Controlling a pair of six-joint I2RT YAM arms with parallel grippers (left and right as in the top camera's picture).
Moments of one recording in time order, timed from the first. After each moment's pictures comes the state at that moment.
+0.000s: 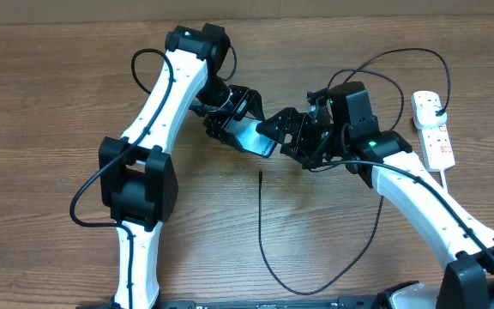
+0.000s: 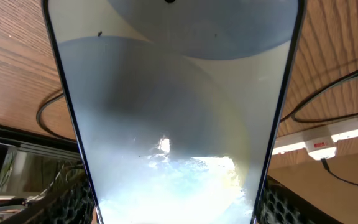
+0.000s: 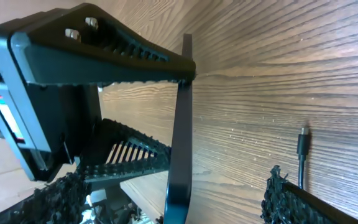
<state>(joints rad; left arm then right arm) -0.32 2.26 2.12 -1.53 0.64 -1.25 0.34 1.52 1.03 -0.33 -0.67 0.89</state>
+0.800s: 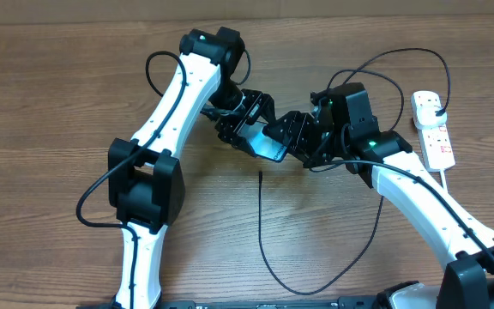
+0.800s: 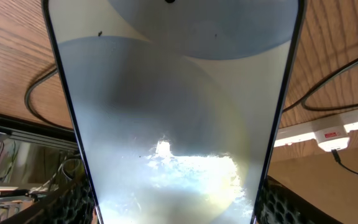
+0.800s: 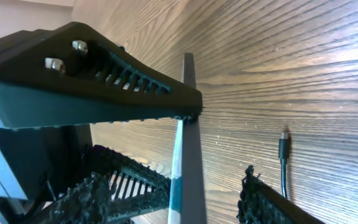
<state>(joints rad) -0.38 2.26 2.12 -1.52 0.67 -1.30 0.34 1.52 1.03 -0.35 -0.61 0.89</state>
